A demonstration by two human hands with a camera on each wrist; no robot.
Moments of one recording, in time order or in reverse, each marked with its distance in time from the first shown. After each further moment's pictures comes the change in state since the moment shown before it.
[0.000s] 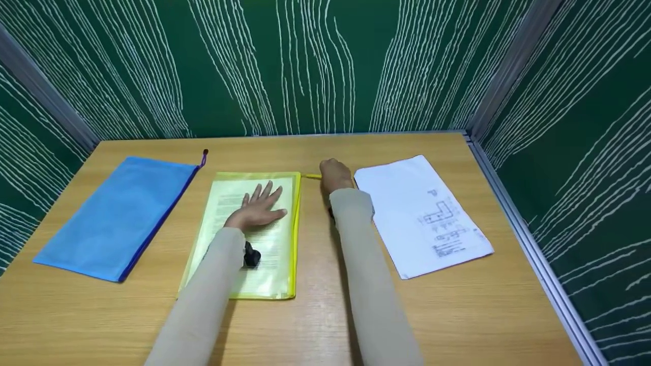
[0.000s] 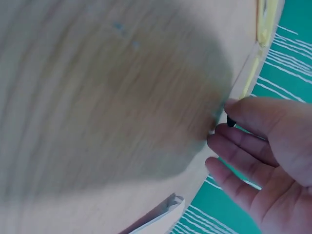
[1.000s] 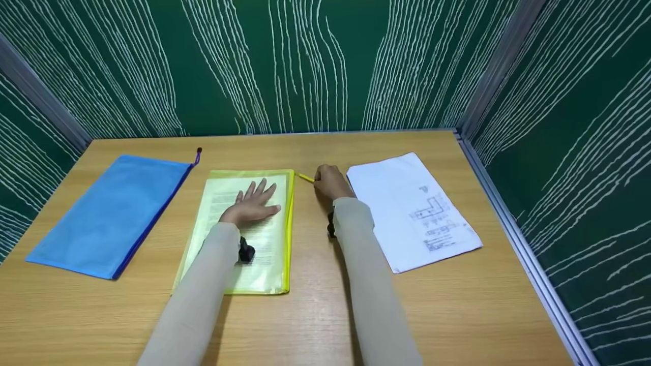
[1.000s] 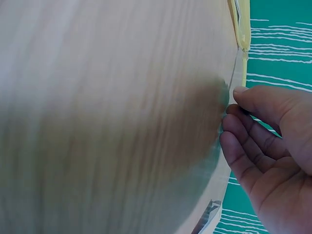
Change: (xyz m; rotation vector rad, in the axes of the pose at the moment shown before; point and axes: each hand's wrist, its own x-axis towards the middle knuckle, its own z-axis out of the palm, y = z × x) left_hand 0.002 0.001 -0.002 -0.021 -0.020 -0.025; right_hand -0.023 0.009 0.010 0.460 -0.029 0.086
